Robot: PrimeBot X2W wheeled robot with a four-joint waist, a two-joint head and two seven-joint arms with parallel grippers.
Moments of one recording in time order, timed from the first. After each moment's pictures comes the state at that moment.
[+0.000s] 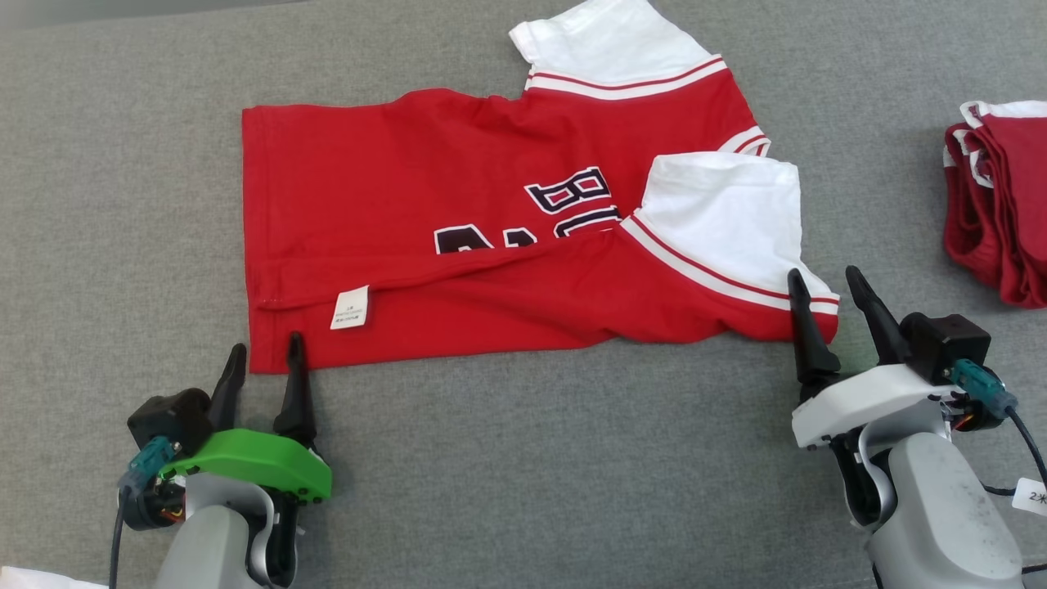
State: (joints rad) left arm -0.30 0.10 -0.10 0.59 -0.45 -0.13 -0.27; right arm -0.34 -0.05 -0.05 0.45 0.20 0.13 -0.26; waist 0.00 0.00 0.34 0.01
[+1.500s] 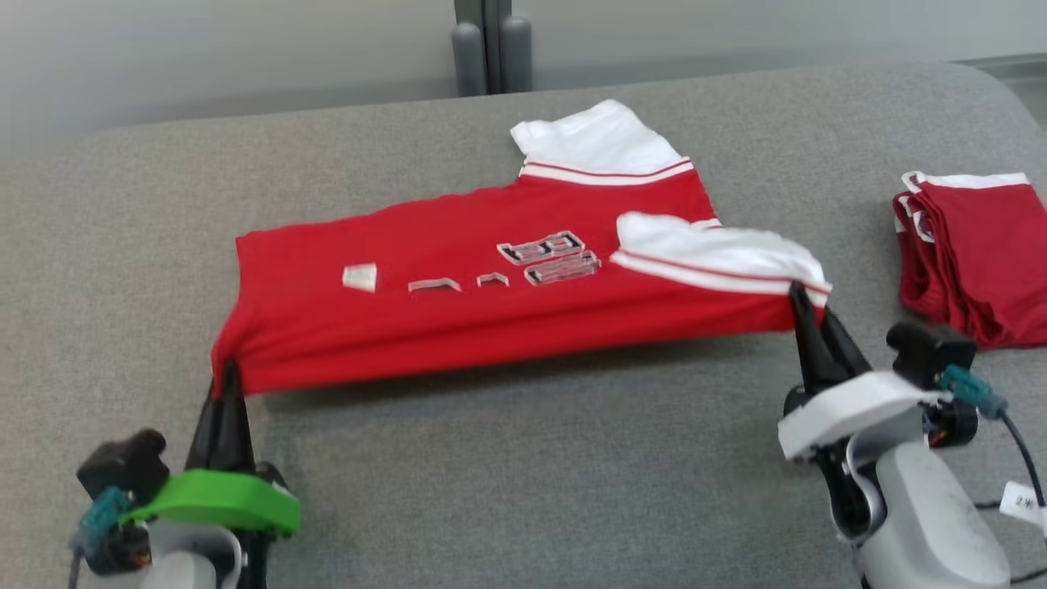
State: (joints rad) left arm -0.19 0.11 0.00 0.42 -0.46 -0.13 -0.26; right arm -0.36 -0.06 0.01 0.49 0.35 0.13 -0.25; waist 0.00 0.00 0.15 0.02
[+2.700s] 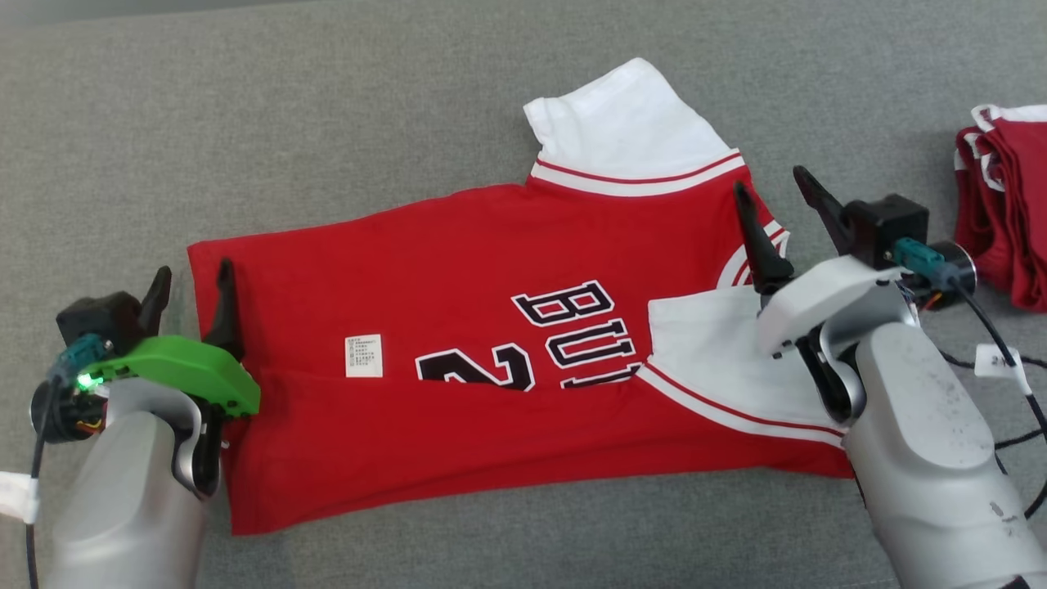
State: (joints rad) left arm -0.56 0.24 -0.19 0.82 -0.50 -0.13 -0.26; right arm -0.57 -0.08 0.07 0.51 0.14 0.13 -0.16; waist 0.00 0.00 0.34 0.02
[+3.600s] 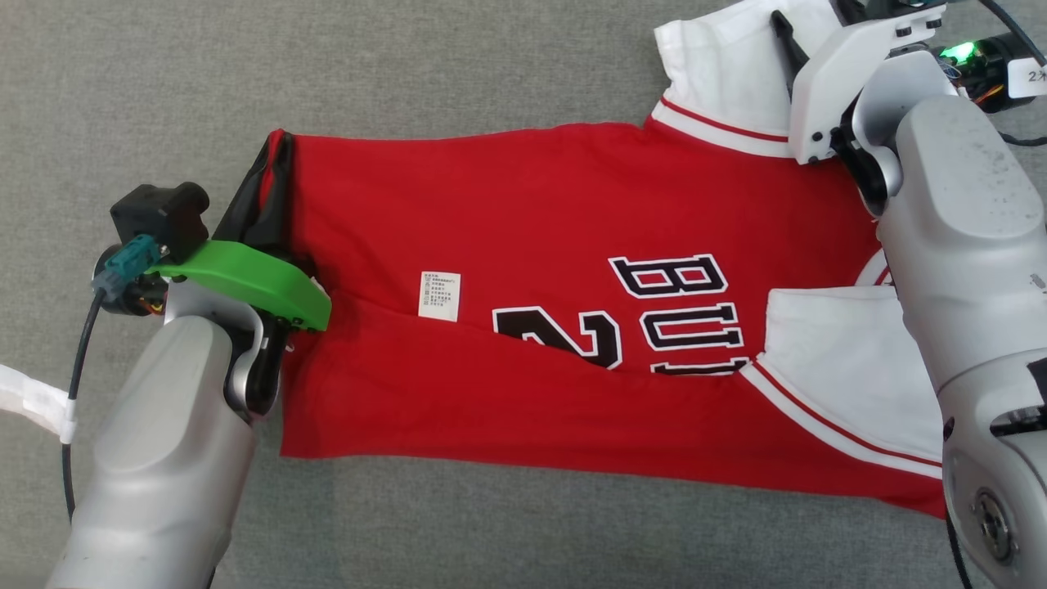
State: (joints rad) left arm -0.69 0.23 -0.39 0.63 -0.59 -0.13 -0.26; right arm -1.13 -0.10 0.03 0.96 -0.01 0.13 0.11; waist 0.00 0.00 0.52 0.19
